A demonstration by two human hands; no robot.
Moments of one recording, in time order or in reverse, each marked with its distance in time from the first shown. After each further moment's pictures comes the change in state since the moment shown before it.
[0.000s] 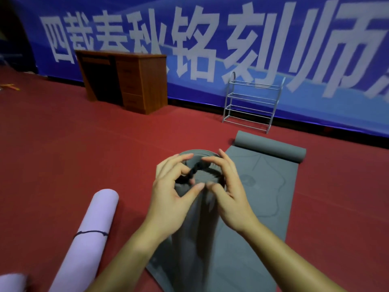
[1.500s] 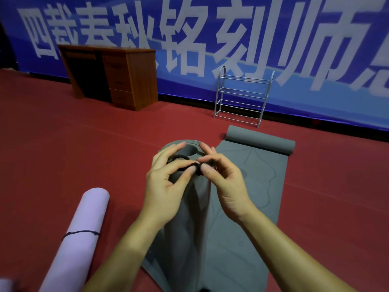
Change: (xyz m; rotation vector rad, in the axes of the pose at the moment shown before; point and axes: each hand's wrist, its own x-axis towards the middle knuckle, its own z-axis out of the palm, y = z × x) left_hand 0.010 0.000 0.018 -0.104 0.015 -0.005; right_hand 0.003 0.000 -0.011 0.506 0.049 0.146
